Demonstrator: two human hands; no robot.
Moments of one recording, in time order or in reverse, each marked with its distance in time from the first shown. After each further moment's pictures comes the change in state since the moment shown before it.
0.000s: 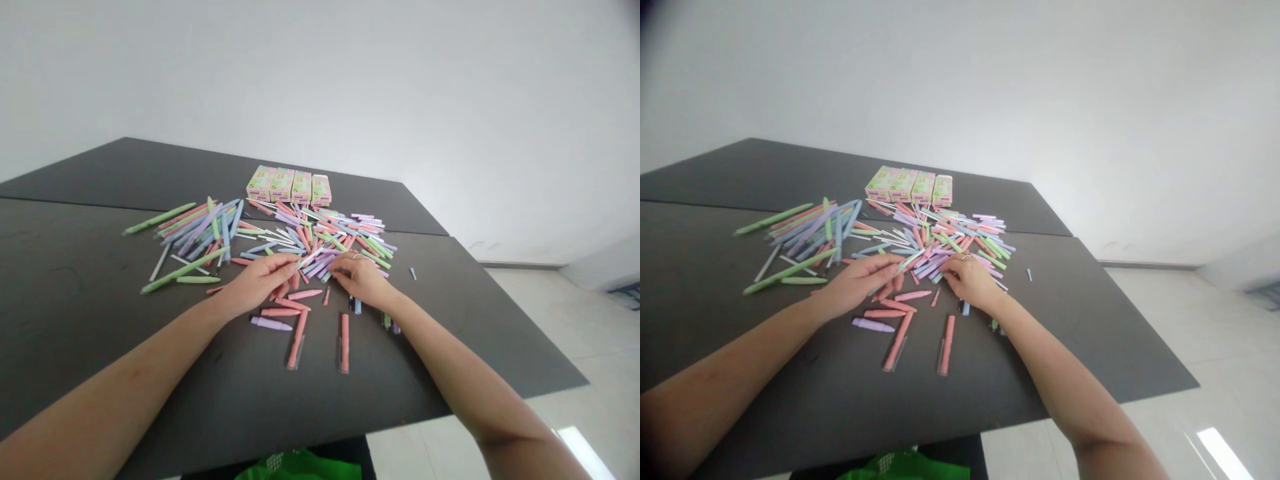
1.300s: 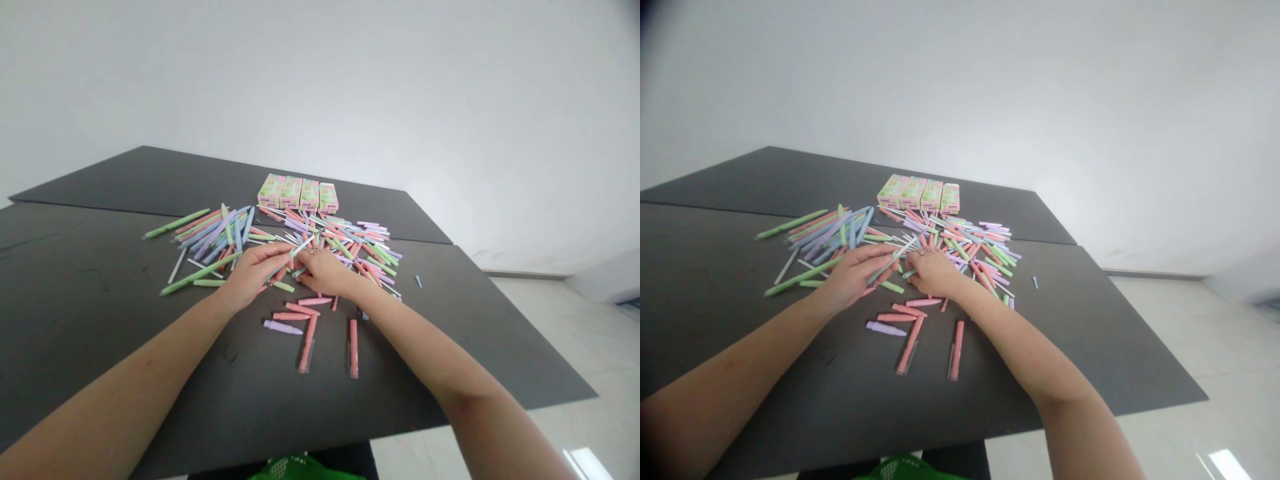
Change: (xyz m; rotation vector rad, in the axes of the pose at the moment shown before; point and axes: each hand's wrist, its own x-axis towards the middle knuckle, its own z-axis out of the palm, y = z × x) left_hand -0.003 -0.002 -0.023 -0.179 0.311 0.120; right_hand 0.078 -0.043 0.040 -0.324 -0.255 -0.080
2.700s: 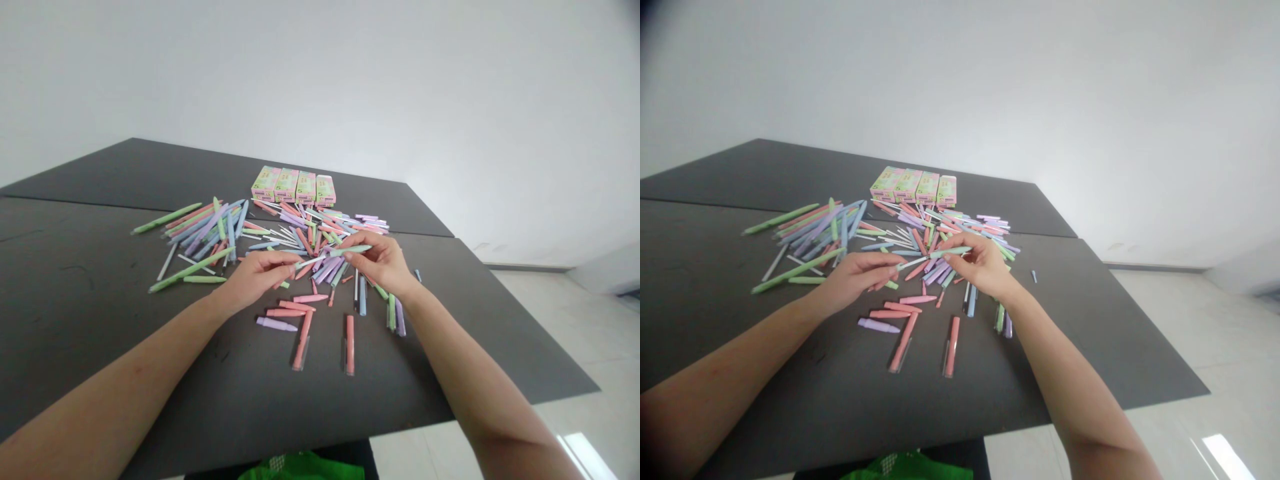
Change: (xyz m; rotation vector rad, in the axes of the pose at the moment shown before) left_hand -0.004 0.000 0.010 0.275 -0.167 0.031; right_hand -0.079 0.022 -0.049 1.071 0.407 0.222
